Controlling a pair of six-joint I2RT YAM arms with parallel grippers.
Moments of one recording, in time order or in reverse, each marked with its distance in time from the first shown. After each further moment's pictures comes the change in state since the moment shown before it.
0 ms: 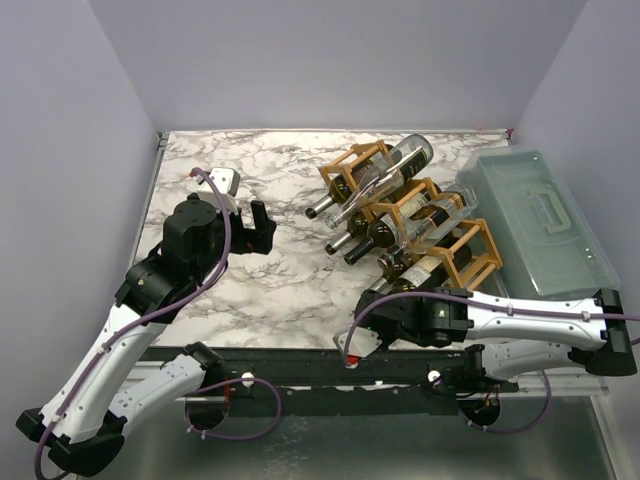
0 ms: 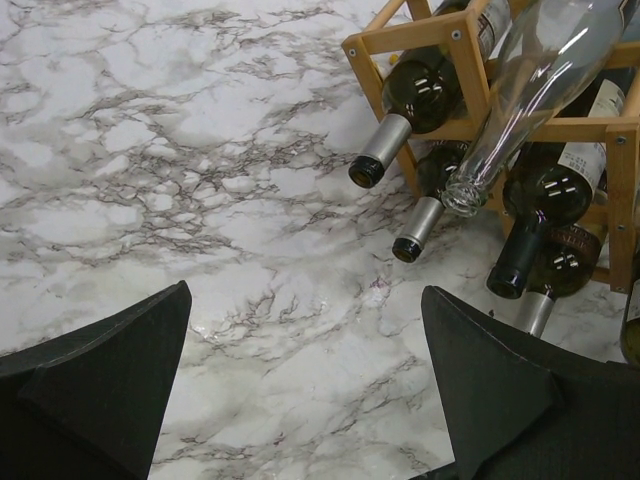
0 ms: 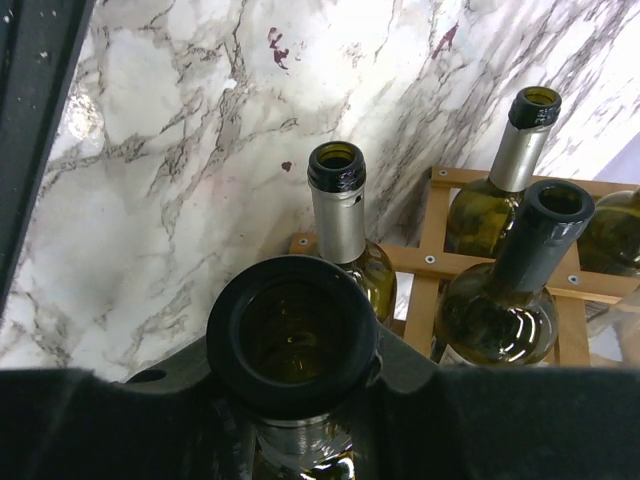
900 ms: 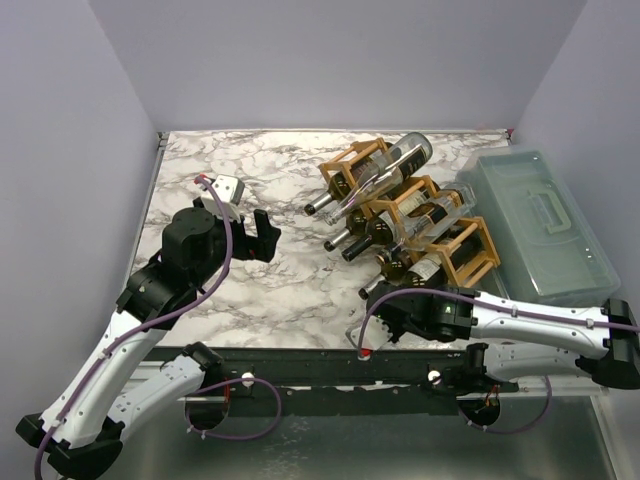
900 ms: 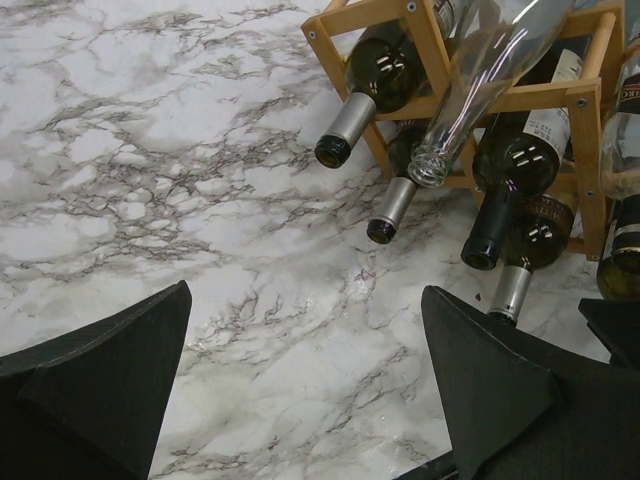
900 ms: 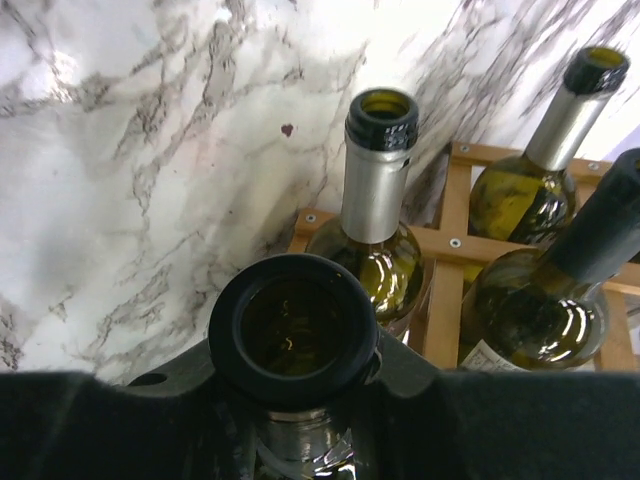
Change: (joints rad) left arm 0.000 -0.047 -0.083 0.056 0.079 0.029; right arm -0.112 -0.096 -0.169 0.101 0.004 -0.179
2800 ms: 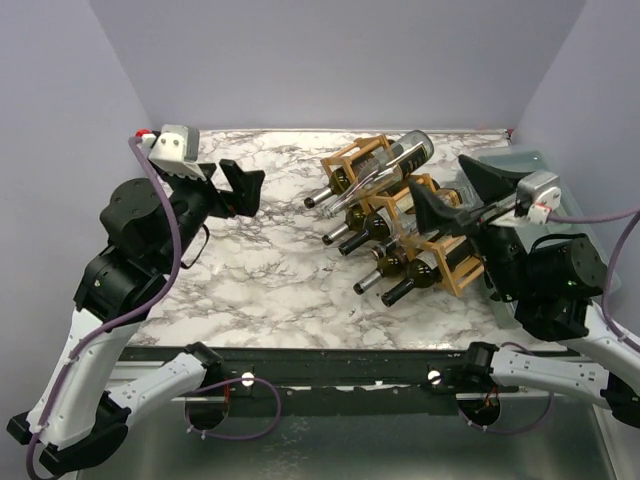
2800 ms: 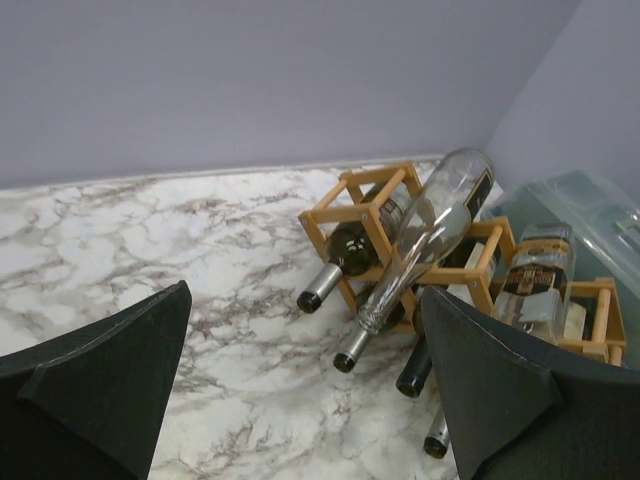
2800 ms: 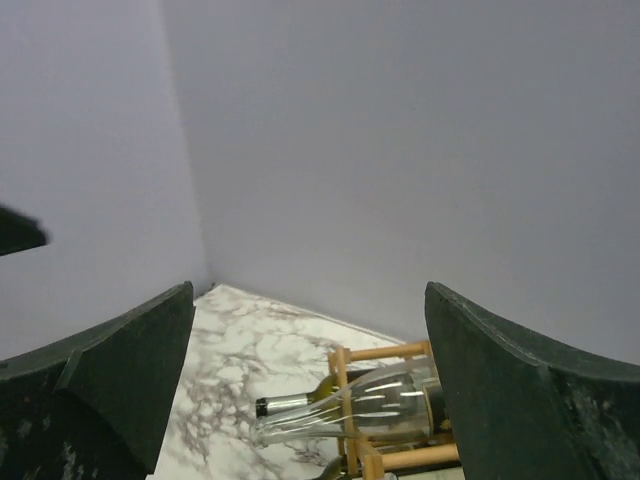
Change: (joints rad) left arm 0.000 0.113 0.388 0.012 -0.077 0.014; right arm -0.192 -0.344 0.267 0.974 0.021 0.750
